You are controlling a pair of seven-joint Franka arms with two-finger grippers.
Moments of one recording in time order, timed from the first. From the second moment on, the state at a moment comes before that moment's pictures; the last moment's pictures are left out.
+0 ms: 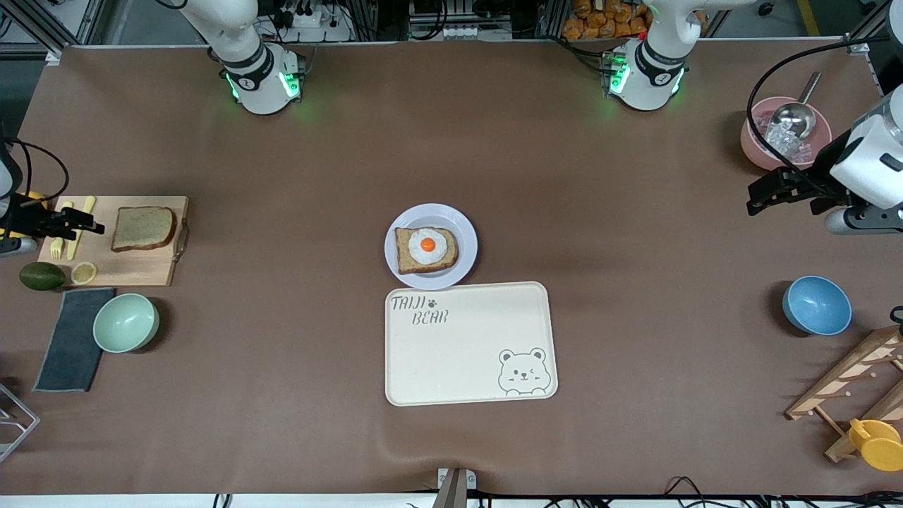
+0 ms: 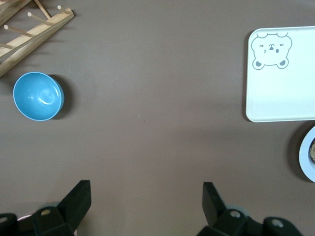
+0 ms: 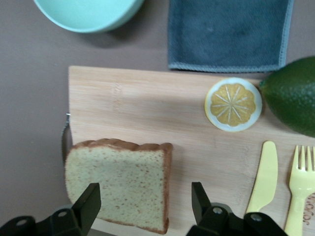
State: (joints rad) left arm -0.02 0.08 -0.08 -1.51 0.00 1.58 -0.10; right arm -0.61 0.38 -0.04 -1.97 0.16 2.14 -0.84
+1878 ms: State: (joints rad) left arm -0.02 0.11 -0.08 -1.52 0.00 1.61 -0.12; right arm -0.68 0.46 -0.04 -2.05 0.28 2.22 -0.90
